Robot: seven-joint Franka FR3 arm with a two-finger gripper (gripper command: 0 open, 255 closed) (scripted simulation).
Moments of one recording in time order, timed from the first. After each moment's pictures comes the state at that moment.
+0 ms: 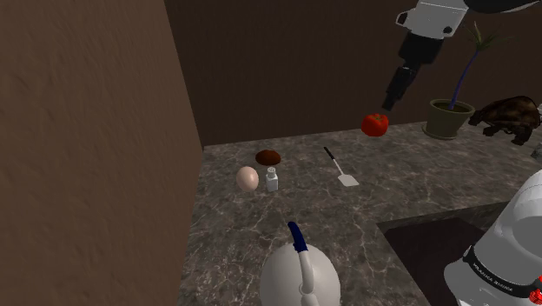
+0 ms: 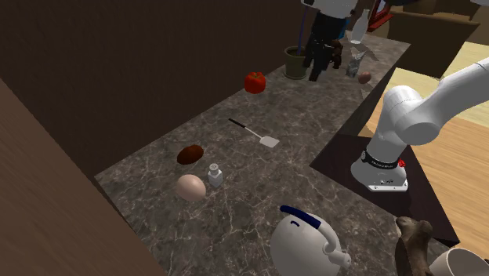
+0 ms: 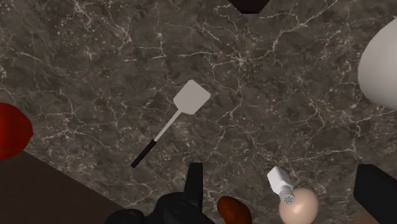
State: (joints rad) arm -0.02 -0.77 0.06 -2.32 0.09 1.72 -0.16
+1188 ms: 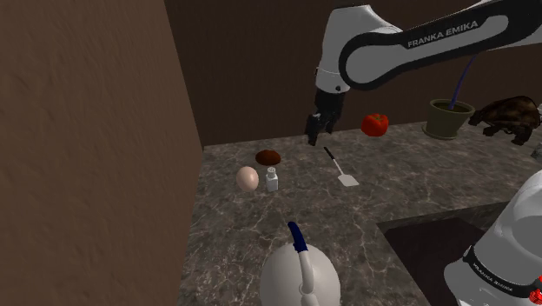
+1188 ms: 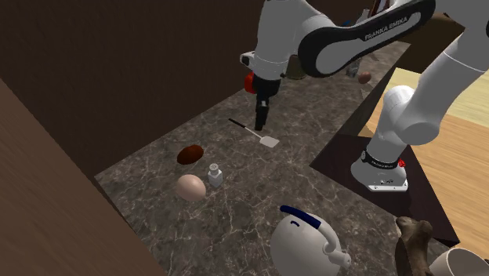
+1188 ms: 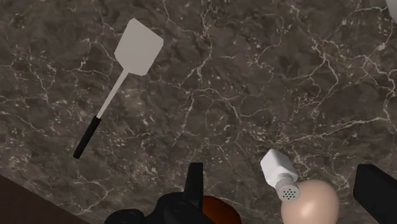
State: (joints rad) arm -0.02 -0.26 0.29 -2.20 0.05 2.06 0.12
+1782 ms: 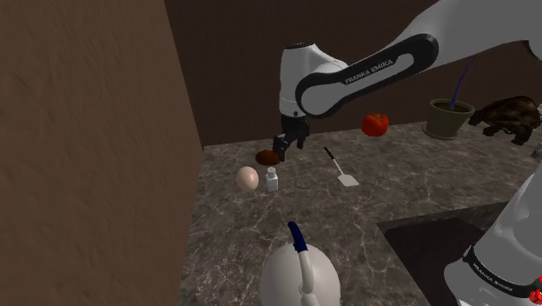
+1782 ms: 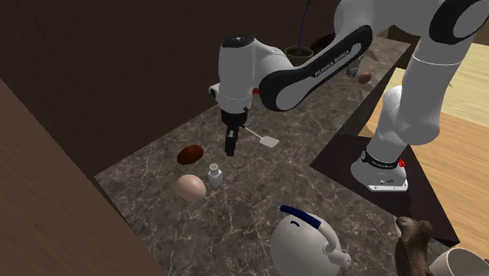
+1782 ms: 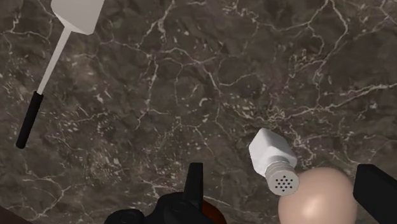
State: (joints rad) arm 0.00 0.11 0.36 -1.98 -0.11 2.15 0.33
